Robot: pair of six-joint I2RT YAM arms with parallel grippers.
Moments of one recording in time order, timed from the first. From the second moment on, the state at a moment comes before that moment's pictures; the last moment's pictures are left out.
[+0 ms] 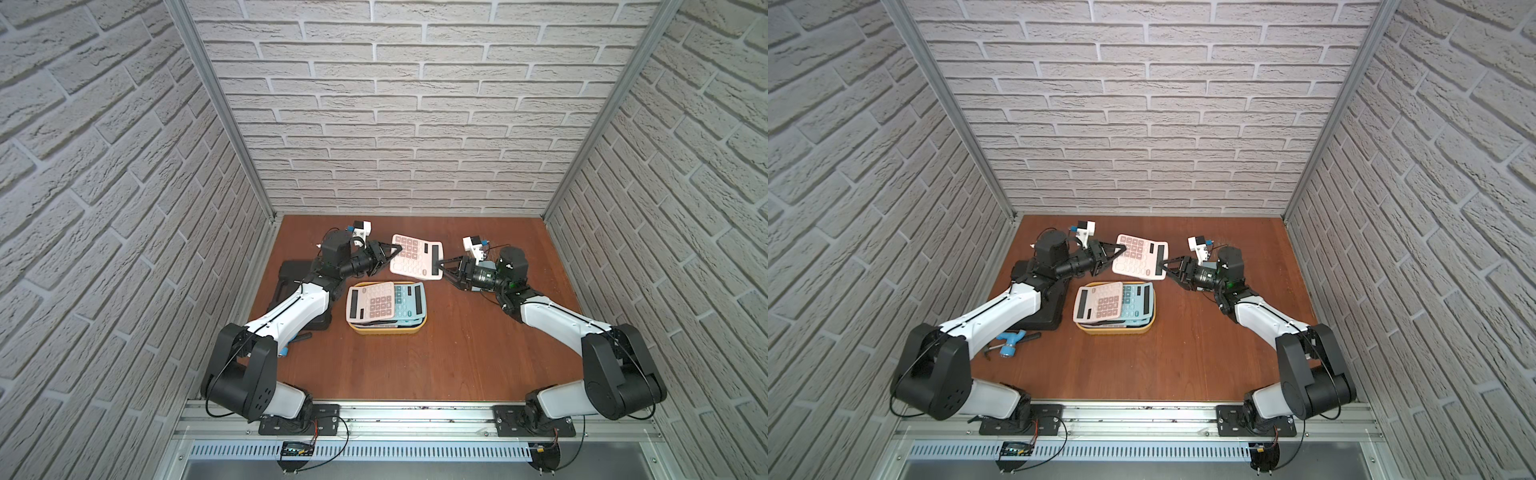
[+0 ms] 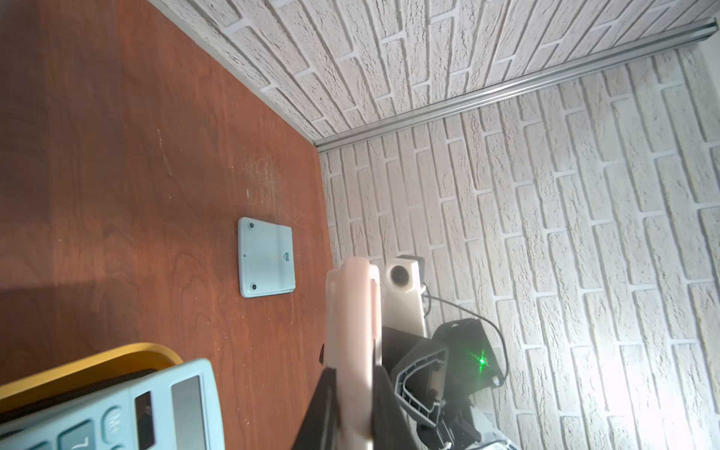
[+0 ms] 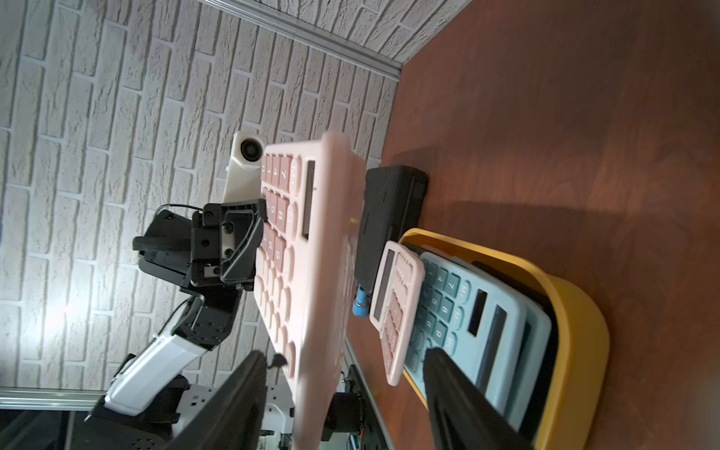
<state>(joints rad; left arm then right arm) -0.30 1.43 0.91 0.32 0.69 -1.16 0.21 1.46 0.74 0.53 -0.91 1.12</state>
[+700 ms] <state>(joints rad) -0.29 1.37 0.90 0.15 0.68 -1.04 0.20 1.73 0.70 1.14 -0.97 1.53</state>
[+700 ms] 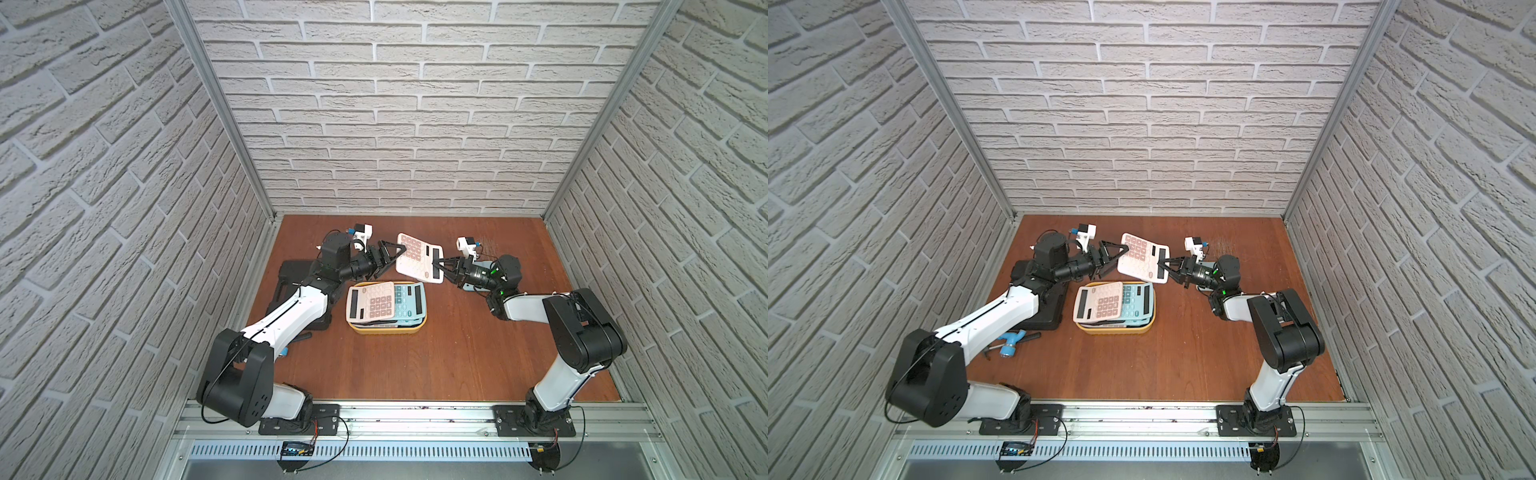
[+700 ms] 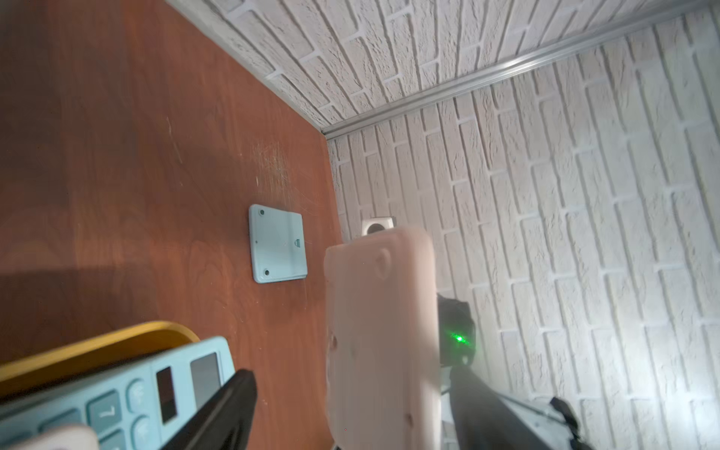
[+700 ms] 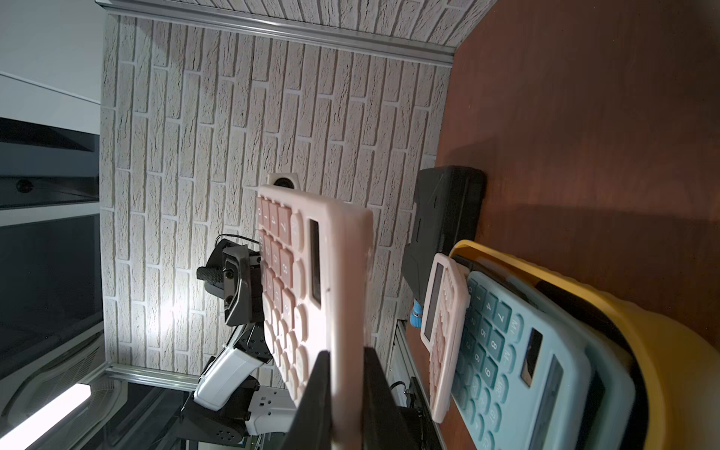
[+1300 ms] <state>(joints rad) -0.18 1.14 0.99 -0.53 0.39 -0.69 0.40 1.39 0.83 -0.02 -0.72 0.96</state>
